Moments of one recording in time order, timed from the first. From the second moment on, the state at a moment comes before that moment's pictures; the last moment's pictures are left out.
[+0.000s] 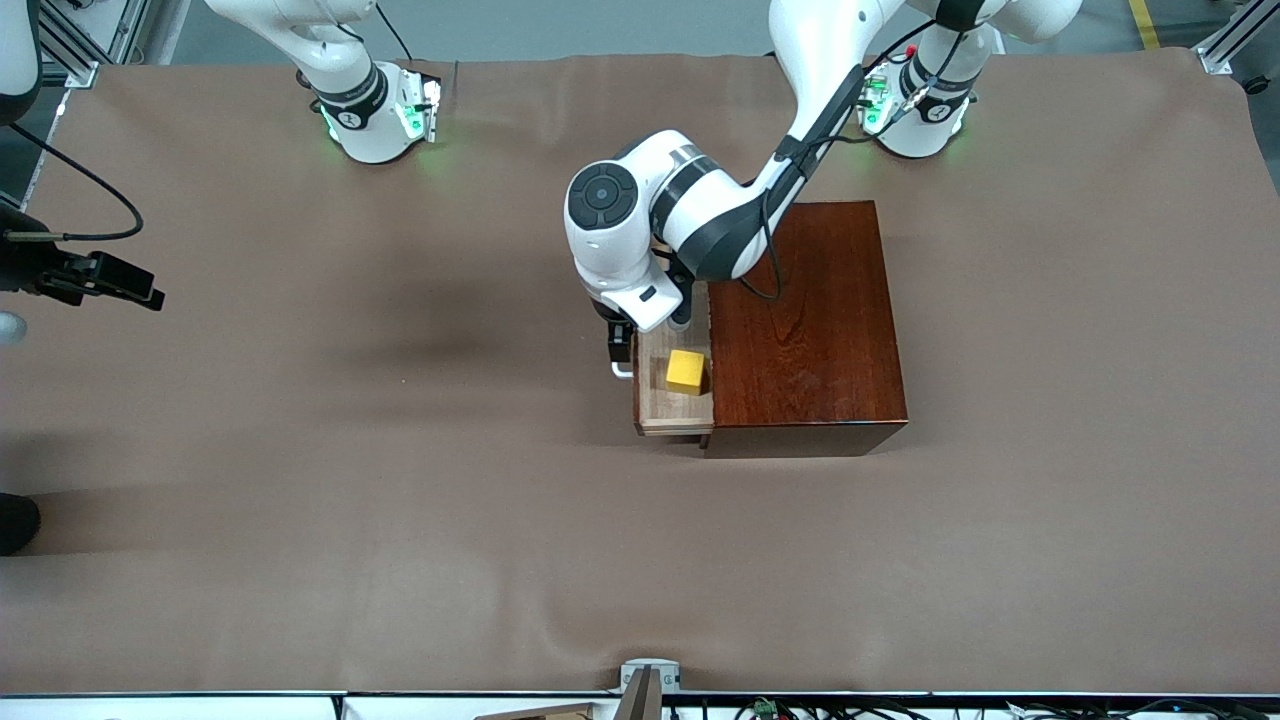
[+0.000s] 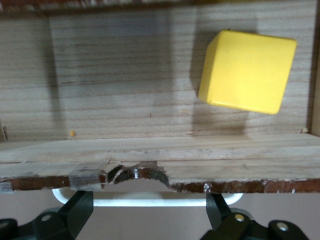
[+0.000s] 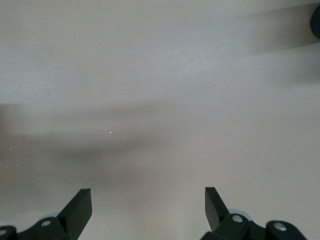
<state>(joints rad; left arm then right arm) -0.84 0.71 -0.01 -1.26 -0.01 1.92 -2.40 -0.03 0.06 -0.05 -1.60 0.03 1.59 0.00</state>
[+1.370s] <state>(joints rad) -0.83 0.58 0.08 -1.20 0.07 1.66 -2.38 -0.03 0.06 -0.05 -1.60 0.03 1.59 0.00</state>
